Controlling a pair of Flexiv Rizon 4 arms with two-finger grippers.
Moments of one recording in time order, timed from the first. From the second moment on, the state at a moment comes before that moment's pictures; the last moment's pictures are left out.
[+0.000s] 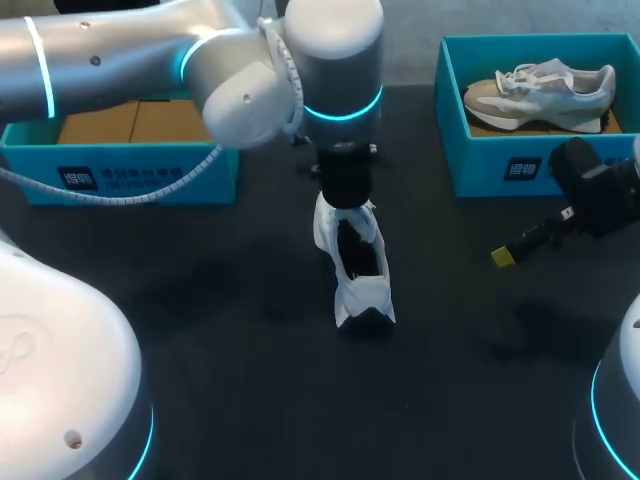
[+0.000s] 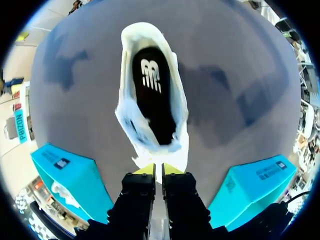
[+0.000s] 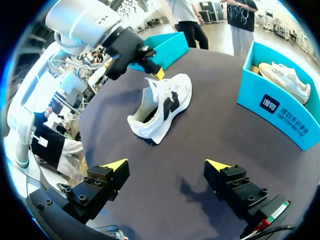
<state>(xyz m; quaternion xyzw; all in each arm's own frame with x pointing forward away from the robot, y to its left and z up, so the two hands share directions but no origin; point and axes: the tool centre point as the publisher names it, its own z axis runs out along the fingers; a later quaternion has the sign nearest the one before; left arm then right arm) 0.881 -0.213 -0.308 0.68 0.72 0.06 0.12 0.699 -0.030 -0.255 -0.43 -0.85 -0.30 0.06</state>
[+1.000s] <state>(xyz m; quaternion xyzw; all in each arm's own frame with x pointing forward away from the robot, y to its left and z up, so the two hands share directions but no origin) 0.833 -0.222 -0.317 0.71 0.70 0.04 0.08 0.699 -0.030 -0.255 -0.43 -0.85 -0.30 0.06</state>
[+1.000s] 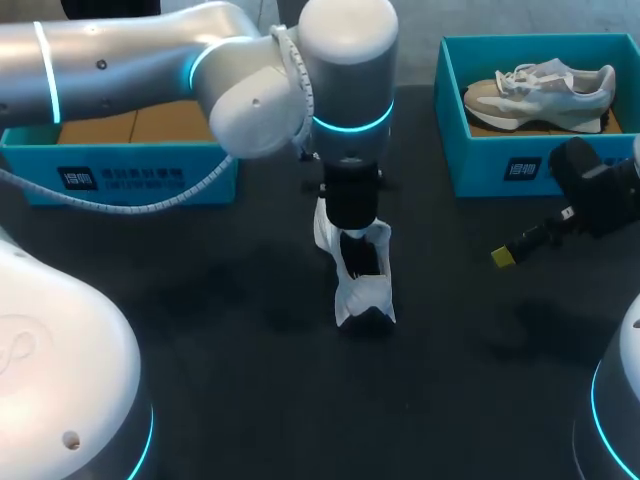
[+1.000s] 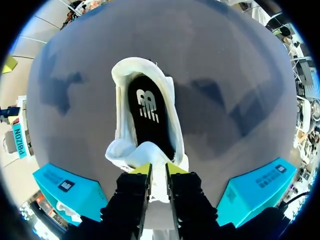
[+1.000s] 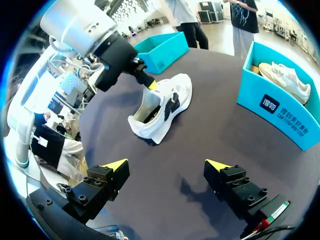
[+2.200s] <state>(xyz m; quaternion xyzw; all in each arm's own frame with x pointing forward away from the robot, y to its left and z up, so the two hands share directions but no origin) 0.812 -0.232 -0.329 0.71 0.70 0.02 0.07 0.699 -0.030 -0.255 -0.43 -0.85 -0.30 0.06</state>
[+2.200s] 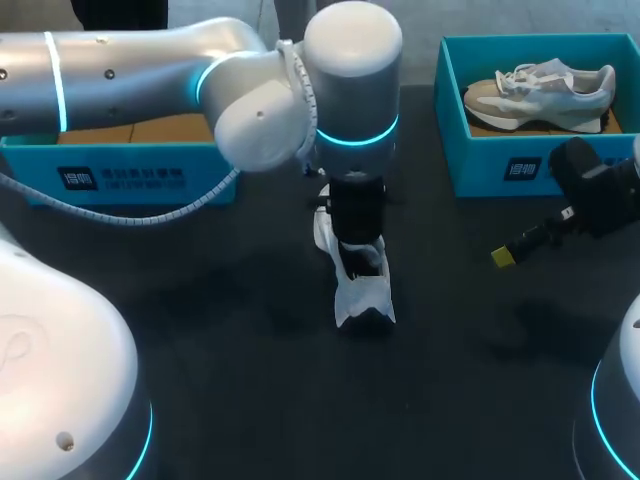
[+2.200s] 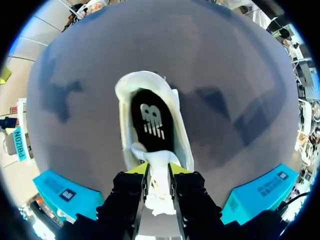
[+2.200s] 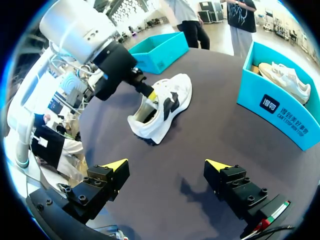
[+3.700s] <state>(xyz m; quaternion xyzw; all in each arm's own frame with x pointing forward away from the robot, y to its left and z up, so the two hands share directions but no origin) 0.813 -0.216 -0.277 0.60 0.79 0.02 0.09 0.699 -0.030 -0.255 -0.43 -0.85 -0.30 0.06</state>
